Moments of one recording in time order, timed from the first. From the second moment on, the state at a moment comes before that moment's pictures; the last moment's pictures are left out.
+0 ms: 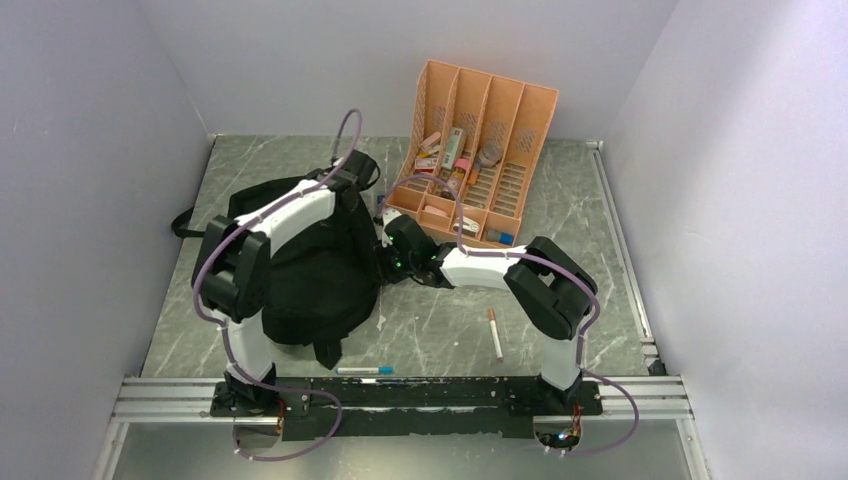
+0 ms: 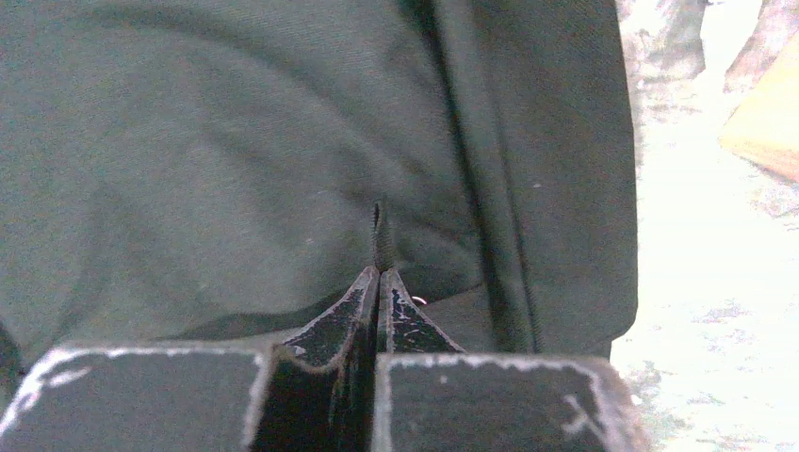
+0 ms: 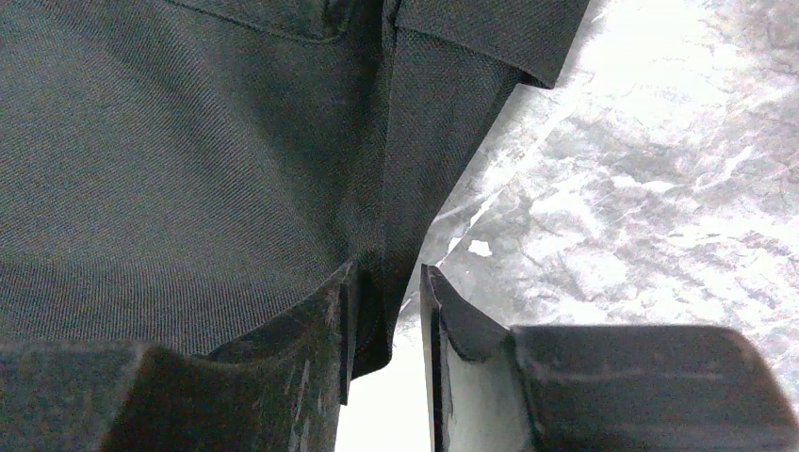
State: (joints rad) left arm -0.49 1.89 1.45 -0.73 -0.49 -0.40; right arm 0.88 1.88 1.07 0.09 -0.08 0.36
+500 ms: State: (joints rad) left arm -0.23 1.57 1.22 -0.72 -0.40 -0.45; right arm 0.88 1.88 1.07 0.09 -0.08 0.36
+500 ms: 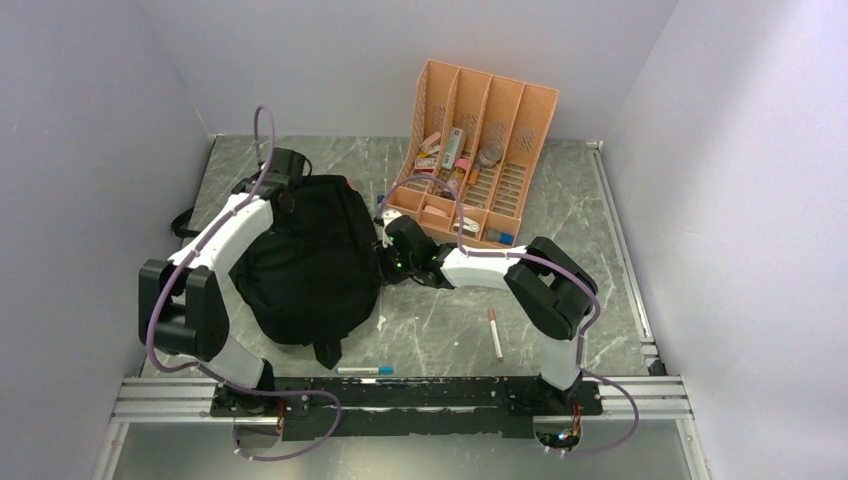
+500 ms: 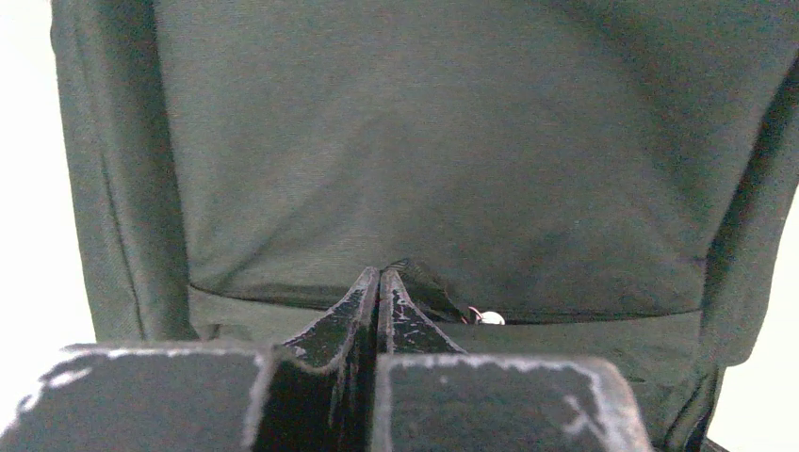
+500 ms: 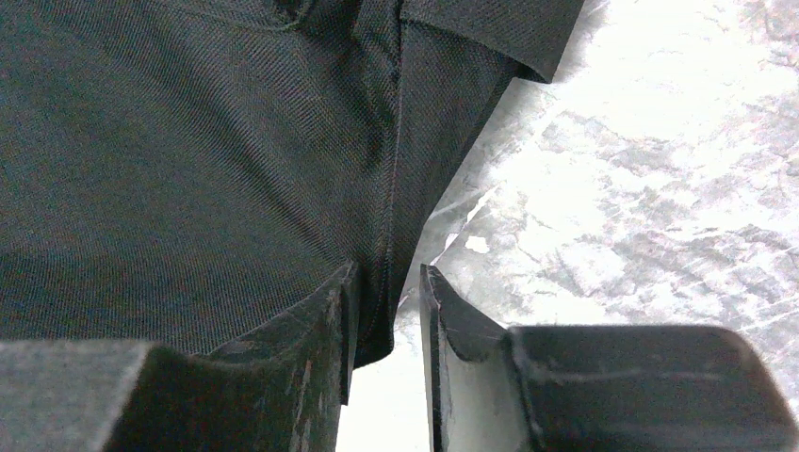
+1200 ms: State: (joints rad) left arm 0.06 1.42 1.10 -0.77 -0.52 -0.57; right arm 0.87 1.85 1.07 0.06 -0.05 0.38
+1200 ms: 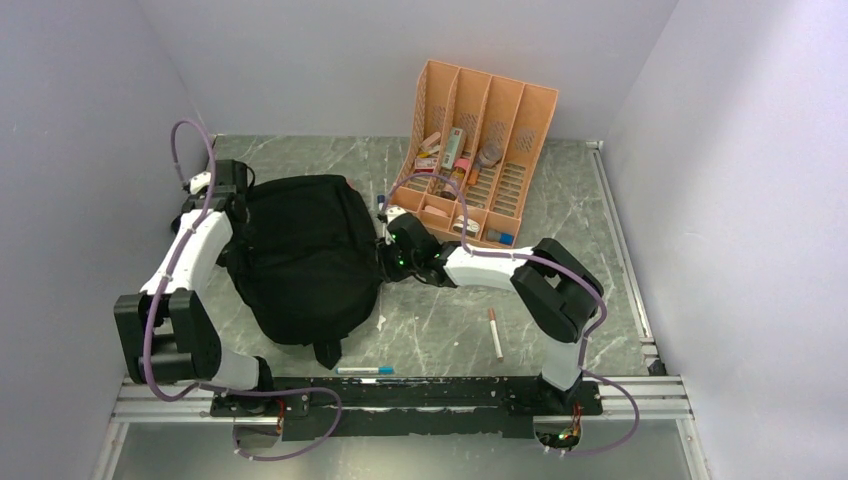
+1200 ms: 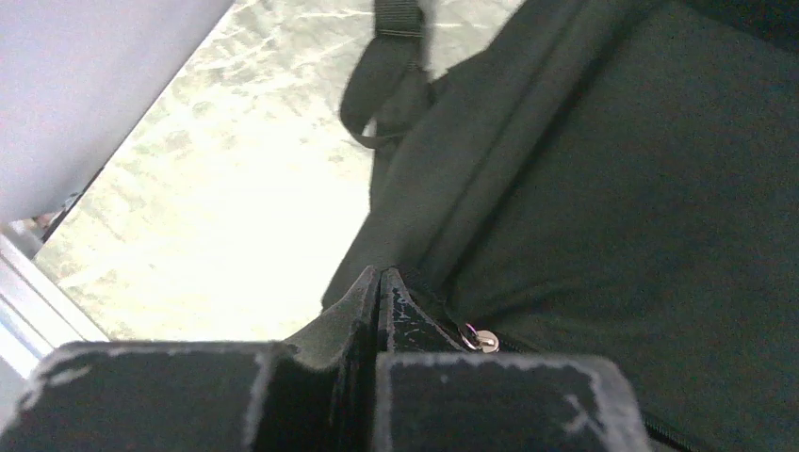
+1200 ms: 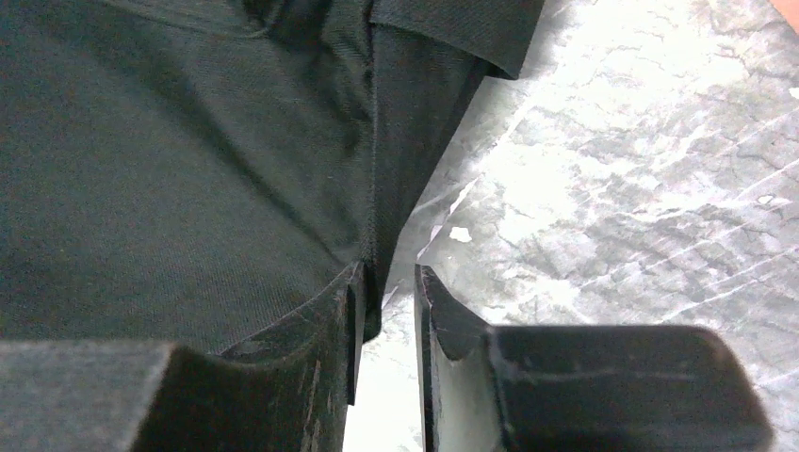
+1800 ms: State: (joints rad) left arm 0.15 1.40 1.10 -0.79 -0.57 -0.59; right arm 0.85 1.81 1.05 0.03 -0.05 0.38
